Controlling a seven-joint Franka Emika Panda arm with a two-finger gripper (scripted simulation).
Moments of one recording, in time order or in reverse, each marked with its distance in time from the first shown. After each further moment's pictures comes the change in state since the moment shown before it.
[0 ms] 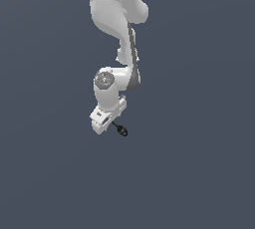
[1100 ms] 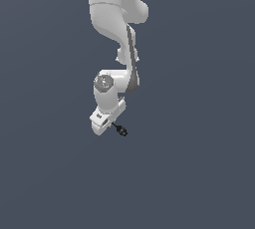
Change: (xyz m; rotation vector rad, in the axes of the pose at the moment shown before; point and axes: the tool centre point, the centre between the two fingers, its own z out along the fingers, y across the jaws) arm -0.003 0.002 0.013 0.001 0.000 -0.003
